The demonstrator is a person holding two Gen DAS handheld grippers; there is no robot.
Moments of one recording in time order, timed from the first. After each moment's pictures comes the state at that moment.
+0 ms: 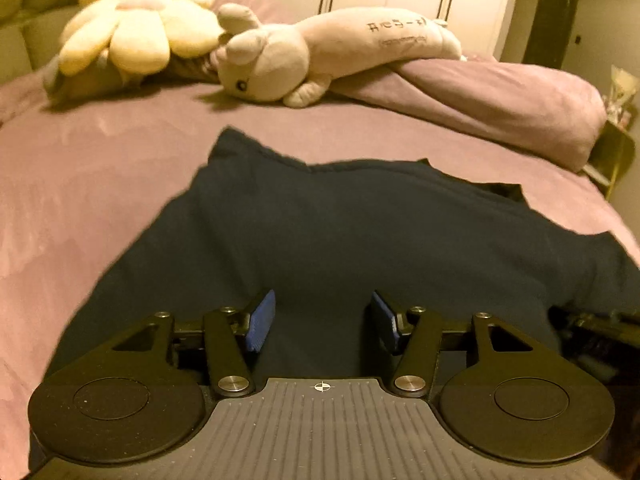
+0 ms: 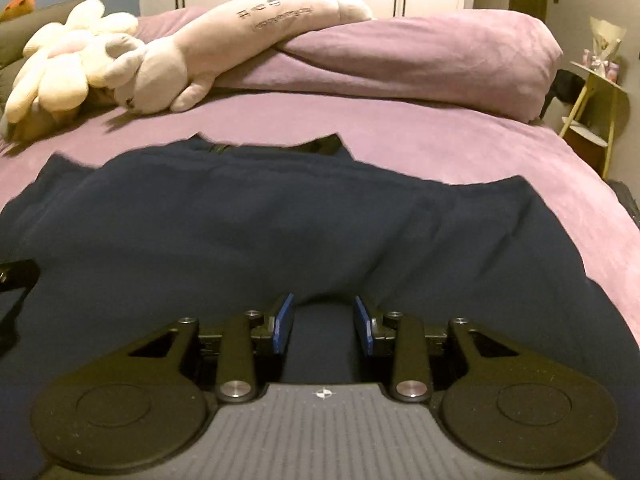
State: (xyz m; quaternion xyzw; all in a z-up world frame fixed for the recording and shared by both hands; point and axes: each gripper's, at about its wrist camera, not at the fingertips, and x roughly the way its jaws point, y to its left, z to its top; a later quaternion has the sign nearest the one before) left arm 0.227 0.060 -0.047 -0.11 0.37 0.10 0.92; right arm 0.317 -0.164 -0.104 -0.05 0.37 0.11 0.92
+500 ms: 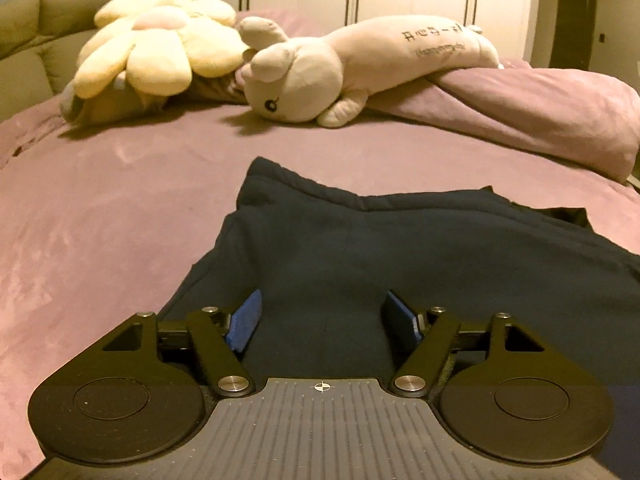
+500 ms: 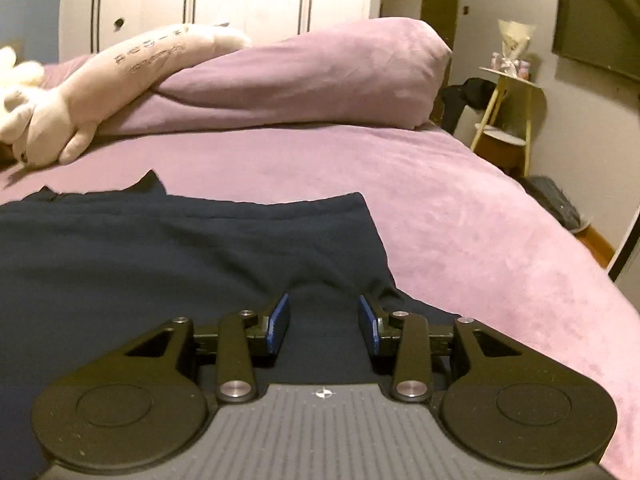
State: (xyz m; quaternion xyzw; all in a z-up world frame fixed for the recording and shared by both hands) left arm 0.264 0.078 -0.066 -0.08 0.35 0.16 0.92; right arm 0.330 -0.263 -0.126 -0.03 0.31 -0.01 0.95
